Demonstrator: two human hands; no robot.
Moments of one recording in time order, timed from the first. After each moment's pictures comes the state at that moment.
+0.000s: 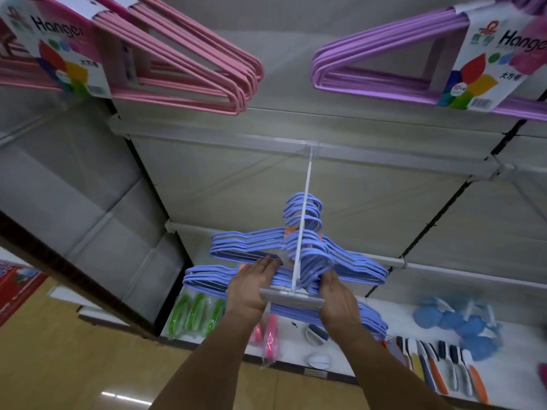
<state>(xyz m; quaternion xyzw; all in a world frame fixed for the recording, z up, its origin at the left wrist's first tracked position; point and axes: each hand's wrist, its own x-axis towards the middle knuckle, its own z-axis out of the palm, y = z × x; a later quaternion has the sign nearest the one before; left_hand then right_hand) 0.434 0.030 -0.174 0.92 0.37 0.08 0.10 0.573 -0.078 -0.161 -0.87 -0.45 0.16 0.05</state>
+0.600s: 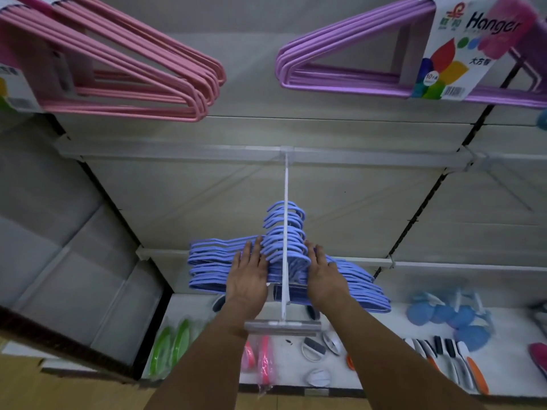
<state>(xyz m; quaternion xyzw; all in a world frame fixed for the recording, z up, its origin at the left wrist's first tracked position) 0.489 0.076 -0.195 0.92 0.38 -0.03 0.03 0.613 -0.024 -0.171 -0.88 -0.44 0.17 0.02</state>
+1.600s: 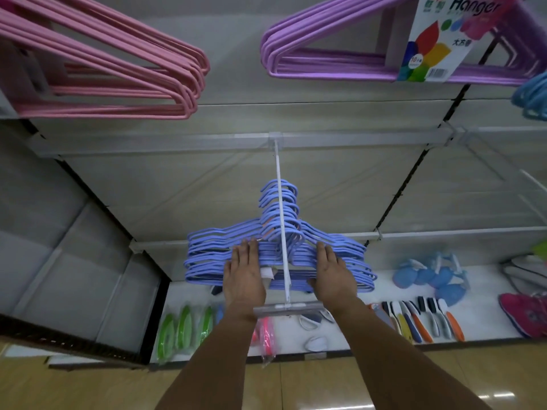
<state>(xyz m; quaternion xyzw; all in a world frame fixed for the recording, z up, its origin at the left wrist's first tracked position) 0.465 0.052 -0.192 0.89 0.44 0.00 0.13 0.598 -0.062 -0.170 -0.91 -0.37 0.20 0.00</state>
